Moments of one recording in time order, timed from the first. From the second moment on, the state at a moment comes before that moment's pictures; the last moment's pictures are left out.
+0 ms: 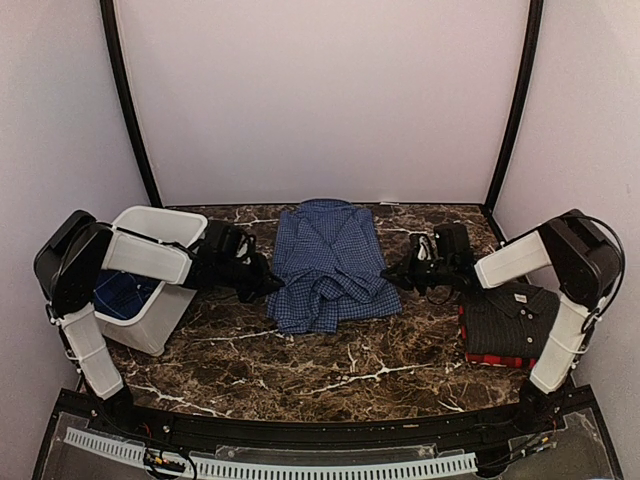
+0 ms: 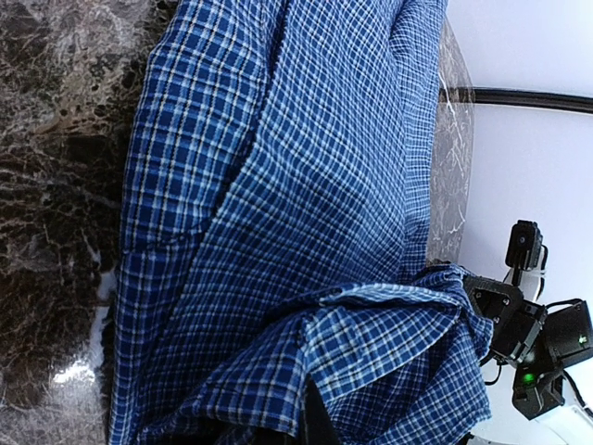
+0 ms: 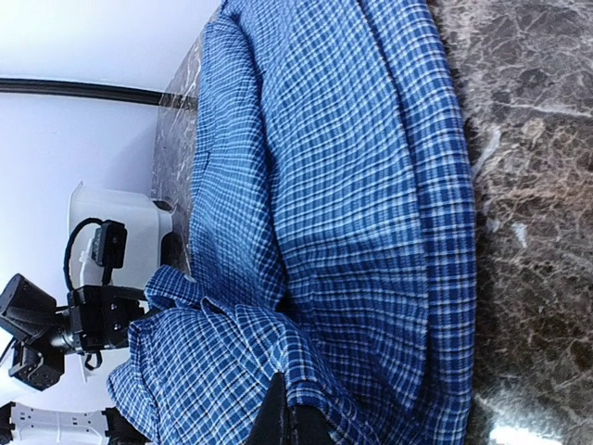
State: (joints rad) left arm -0.55 1.79 0.94 0.10 0.40 -1.08; right arm 0.44 1.77 0.80 0.40 -0.54 0.91
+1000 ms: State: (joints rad) left arm -0.55 1.71 1.06 -0.09 0.20 -0.88; right arm 0.36 1.77 0.97 0.20 -0.53 0.75
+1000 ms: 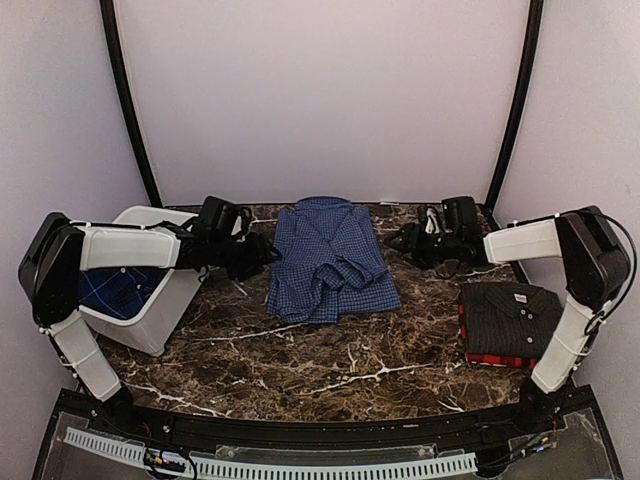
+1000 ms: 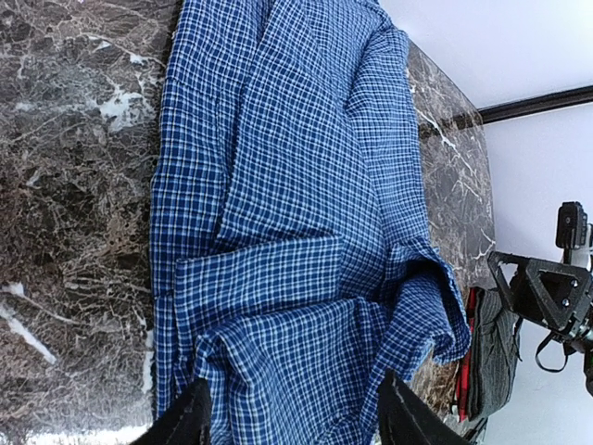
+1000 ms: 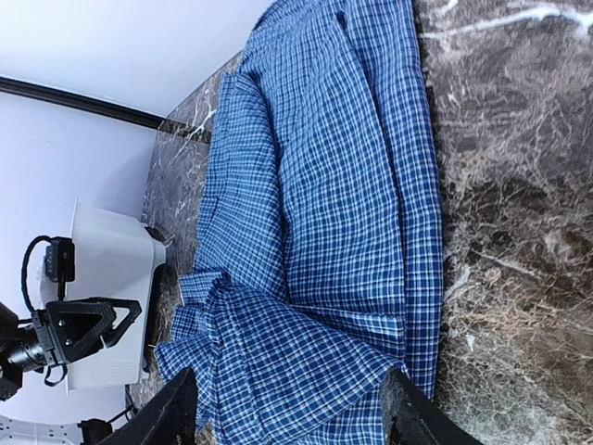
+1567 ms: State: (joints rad) left arm -0.74 1.57 0.89 -0.21 0.25 -0.74; right arm 0.67 1.61 0.99 -0.08 -0.31 0.44
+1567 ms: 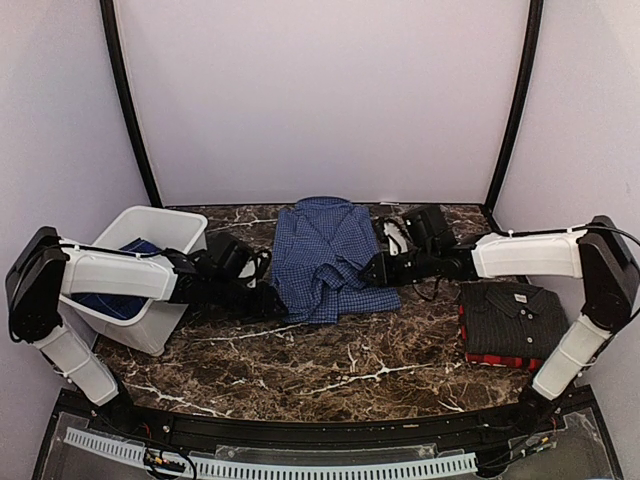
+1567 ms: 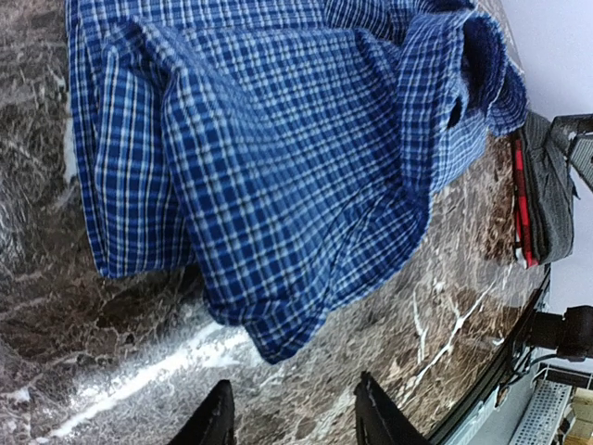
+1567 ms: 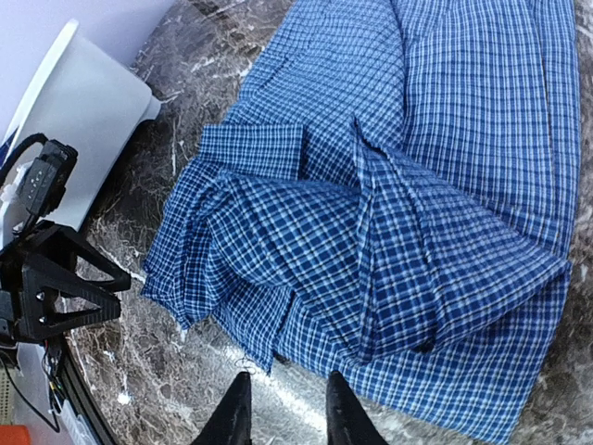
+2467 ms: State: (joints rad) left arm -0.75 1.78 1.09 -0.14 0.24 -0.75; right arm 0.76 1.79 1.15 -0.24 -0.06 0.37
